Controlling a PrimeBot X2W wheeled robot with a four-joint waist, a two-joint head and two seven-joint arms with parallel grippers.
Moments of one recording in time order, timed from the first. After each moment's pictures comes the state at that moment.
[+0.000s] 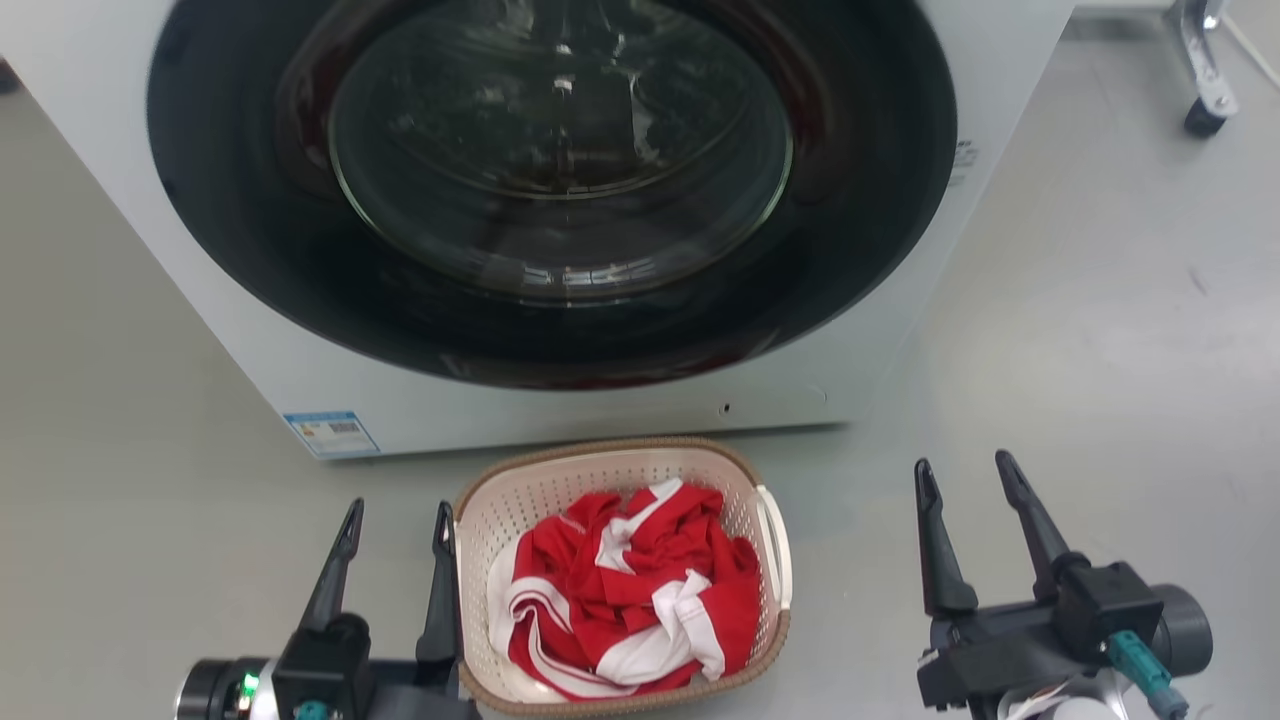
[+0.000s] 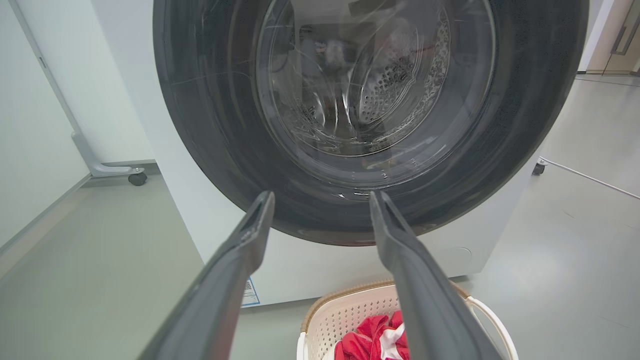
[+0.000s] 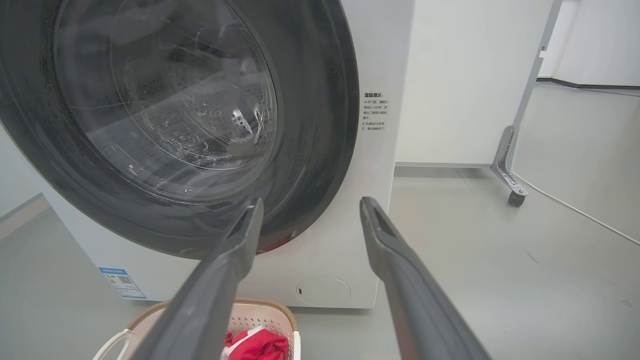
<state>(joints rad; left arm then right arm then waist) 0.00 0.06 -0.20 0.10 -0.13 0.12 -0.25 -0.09 -0.06 0.22 0.13 0.13 -0.08 -0.25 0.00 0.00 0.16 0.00</state>
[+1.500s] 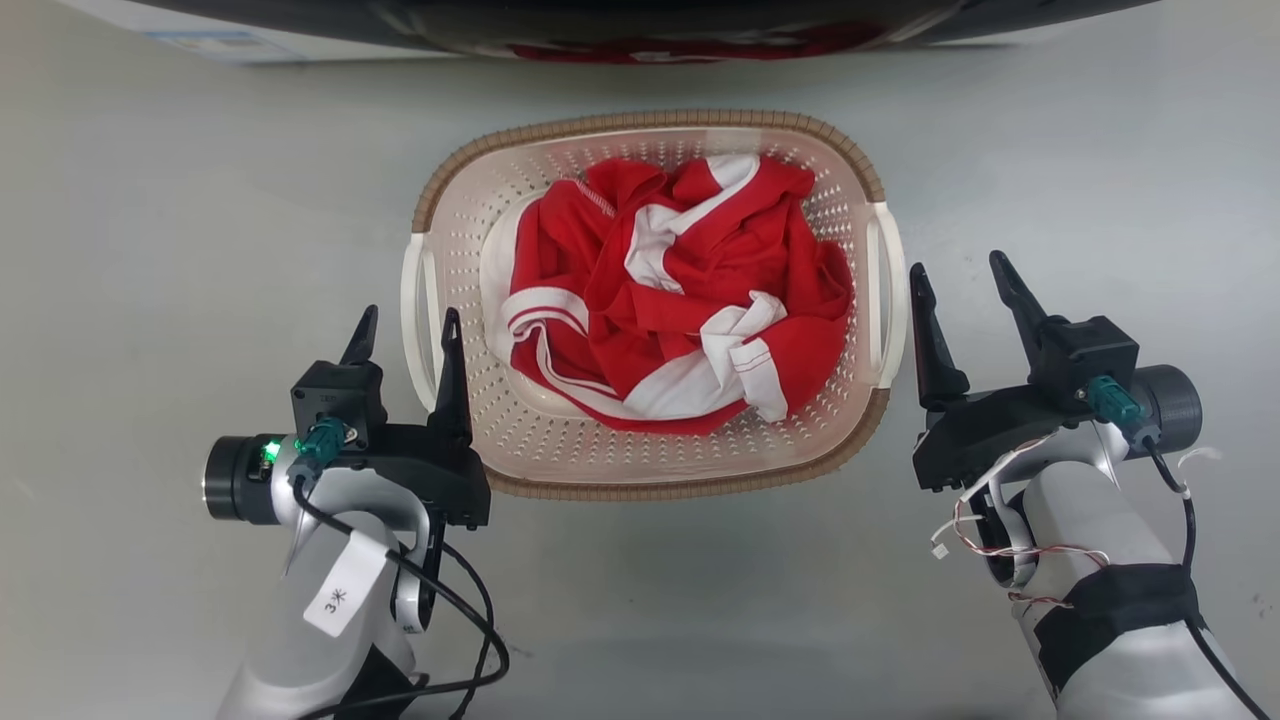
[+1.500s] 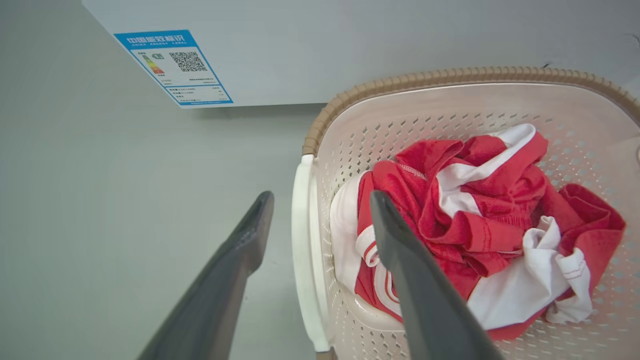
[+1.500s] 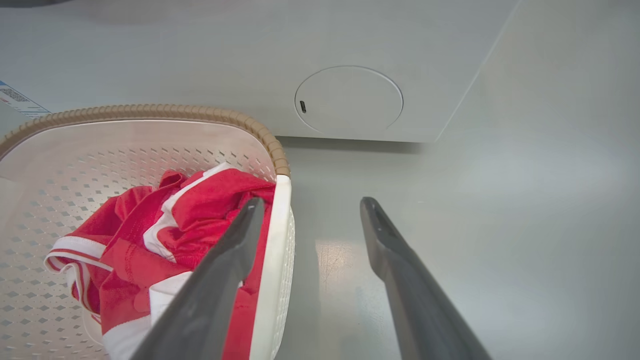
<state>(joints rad) -0.58 0.03 -0.24 0.68 -0.28 0.10 -0.24 -0.63 -0.08 0.21 0.63 0.13 -0.01 -0.26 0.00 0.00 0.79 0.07</state>
